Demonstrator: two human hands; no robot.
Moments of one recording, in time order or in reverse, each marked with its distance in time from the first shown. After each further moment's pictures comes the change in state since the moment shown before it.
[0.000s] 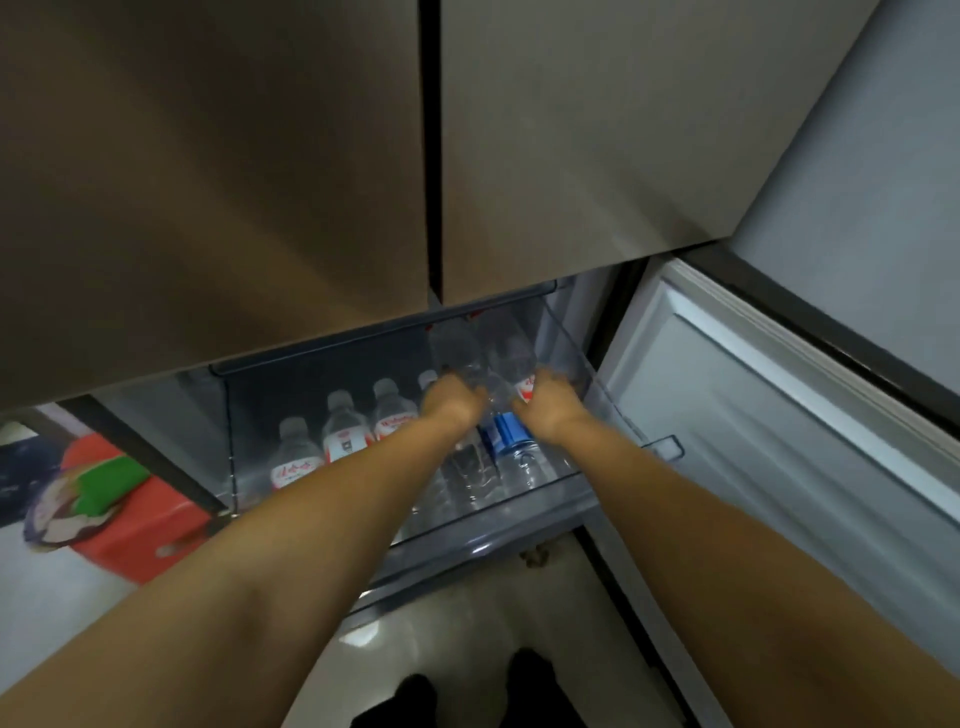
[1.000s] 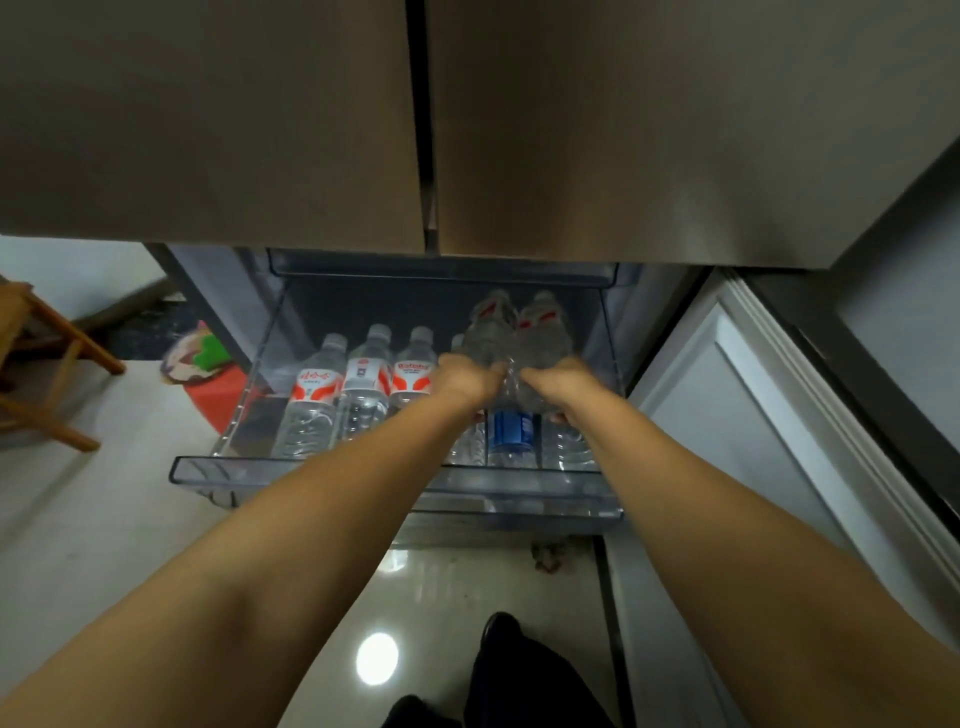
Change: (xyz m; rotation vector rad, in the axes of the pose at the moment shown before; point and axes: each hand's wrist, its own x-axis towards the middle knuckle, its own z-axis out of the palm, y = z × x) left_hand -0.031 0.019 0.023 -0.461 0.225 -0.379; right_hand 0.036 0.004 -0.023 0.202 -0.301 0.023
